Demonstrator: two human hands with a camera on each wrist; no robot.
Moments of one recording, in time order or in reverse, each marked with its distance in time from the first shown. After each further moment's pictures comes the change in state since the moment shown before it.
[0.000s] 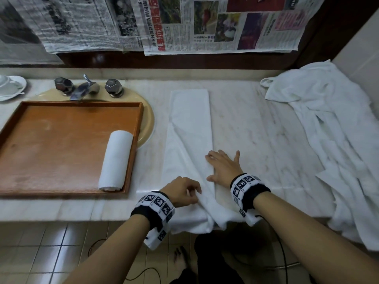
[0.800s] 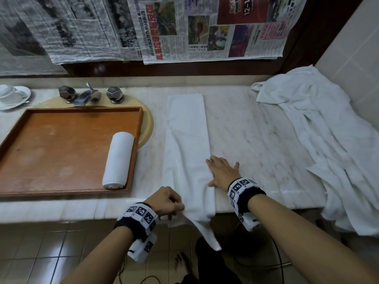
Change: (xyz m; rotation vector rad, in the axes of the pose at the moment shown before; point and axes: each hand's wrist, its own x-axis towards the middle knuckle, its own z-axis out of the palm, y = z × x) left_hand -0.057 -0.012 0.007 -0.216 -0.029 -0.204; right_hand -0.027 -0.011 0.012 0.078 -0.059 0.080
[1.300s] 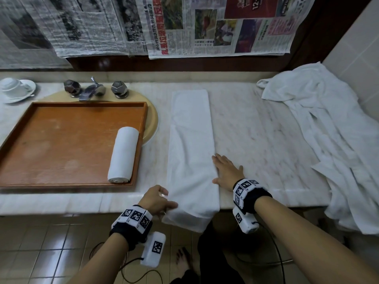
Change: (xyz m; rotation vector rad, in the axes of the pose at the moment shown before) left_hand -0.009 -0.034 0.005 -0.408 0.269 -0.384; right_hand -0.005 0.001 0.013 0.252 -0.023 0.058
